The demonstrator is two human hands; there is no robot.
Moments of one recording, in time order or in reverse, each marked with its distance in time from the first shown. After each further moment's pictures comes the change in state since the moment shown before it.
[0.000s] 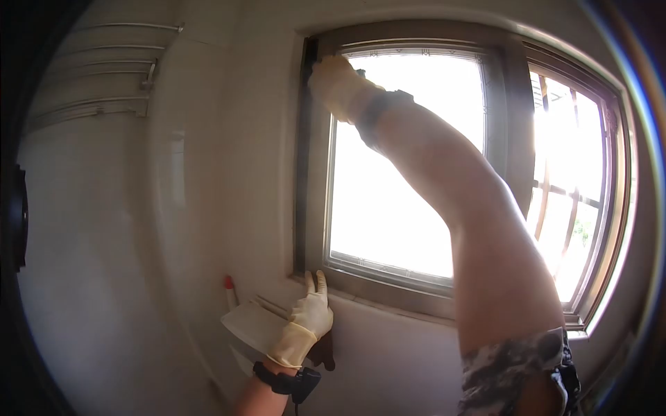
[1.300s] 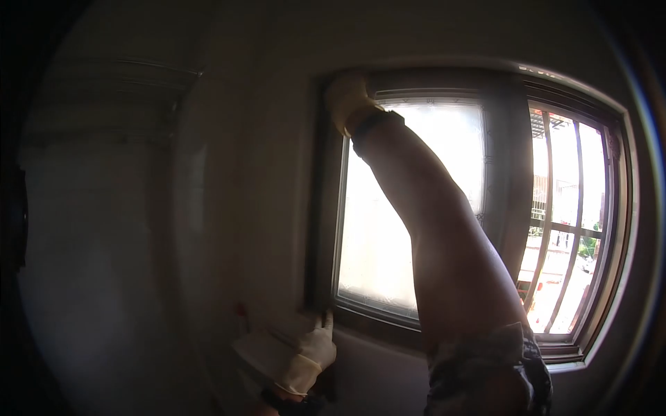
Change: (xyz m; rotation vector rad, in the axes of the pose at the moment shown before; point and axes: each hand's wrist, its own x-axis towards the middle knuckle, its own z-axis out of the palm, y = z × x) left_hand -0.005 -0.003 -0.001 -0.109 -0.017 0.049; right_hand 0.040 0.049 -0.012 0.226 0.006 0.231
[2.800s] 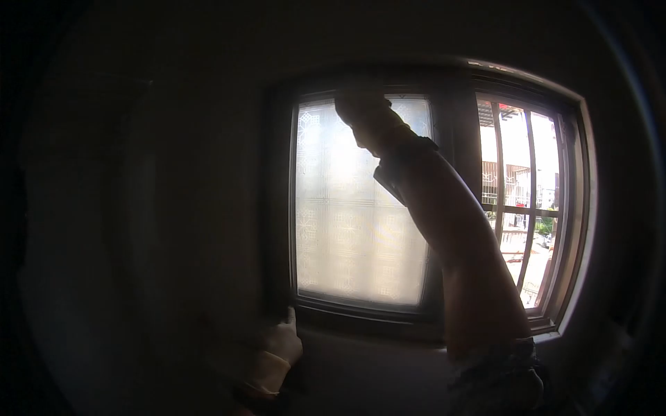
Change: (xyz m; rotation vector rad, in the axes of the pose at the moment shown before) left_hand 0.003 -0.013 0.019 0.174 0.159 0.082; right_hand -0.083 0.068 0.025 0.130 0.208 0.198
